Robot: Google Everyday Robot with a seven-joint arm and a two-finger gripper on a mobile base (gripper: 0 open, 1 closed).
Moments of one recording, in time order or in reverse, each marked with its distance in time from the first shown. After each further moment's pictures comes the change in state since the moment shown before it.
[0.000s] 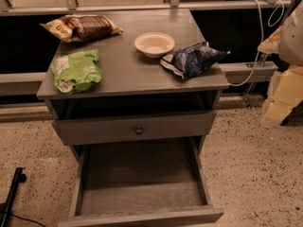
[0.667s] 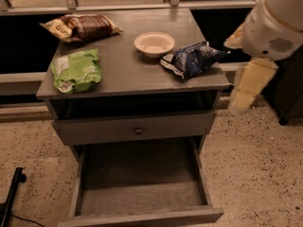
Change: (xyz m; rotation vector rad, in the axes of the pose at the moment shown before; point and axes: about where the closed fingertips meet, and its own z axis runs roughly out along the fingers) arm -0.046 -0.022 0.028 -0.028 -0.066 -0.091
